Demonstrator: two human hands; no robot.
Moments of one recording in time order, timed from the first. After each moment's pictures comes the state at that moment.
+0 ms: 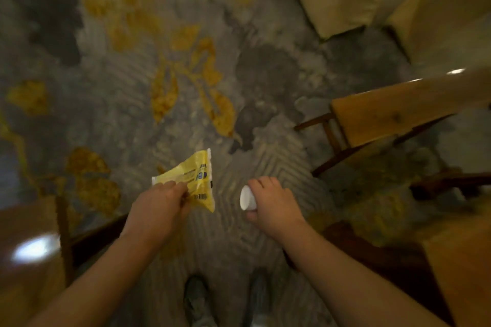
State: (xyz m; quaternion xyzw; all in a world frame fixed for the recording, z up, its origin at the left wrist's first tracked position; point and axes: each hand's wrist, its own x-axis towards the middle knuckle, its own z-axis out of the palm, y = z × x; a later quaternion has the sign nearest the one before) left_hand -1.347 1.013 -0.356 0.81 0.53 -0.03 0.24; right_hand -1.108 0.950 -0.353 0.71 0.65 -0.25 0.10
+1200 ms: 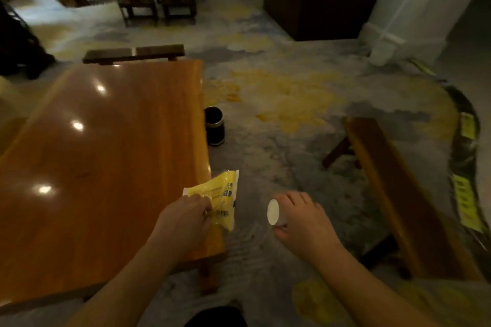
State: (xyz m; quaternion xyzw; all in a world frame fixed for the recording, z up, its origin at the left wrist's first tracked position) left_hand -0.932 0.146 -0.050 0.98 -0.19 -0.02 0.09; right_hand -0.994 -0.118 -0.052 0.99 0.02 -0.01 -0.10
